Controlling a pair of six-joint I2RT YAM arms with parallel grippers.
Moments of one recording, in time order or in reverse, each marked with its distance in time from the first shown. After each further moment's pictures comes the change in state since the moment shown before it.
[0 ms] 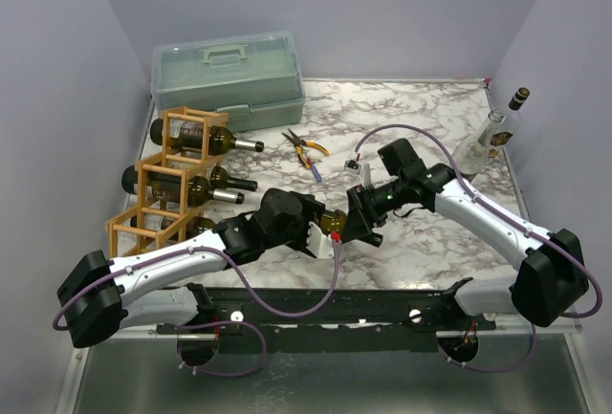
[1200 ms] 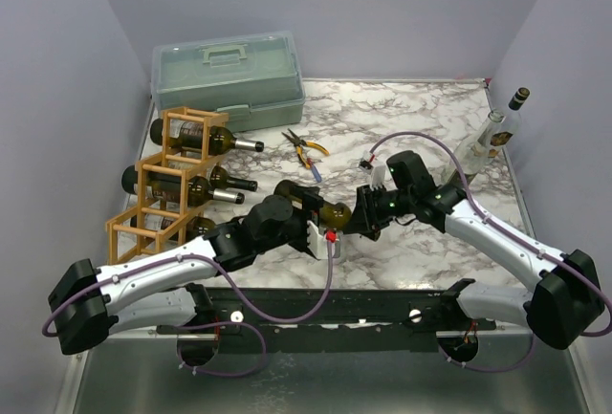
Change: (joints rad) left arm -0.033 -0.076 -0.040 0.112 0.005 -0.047; right arm 0.025 -0.144 -0.175 0.240 0.281 0.181
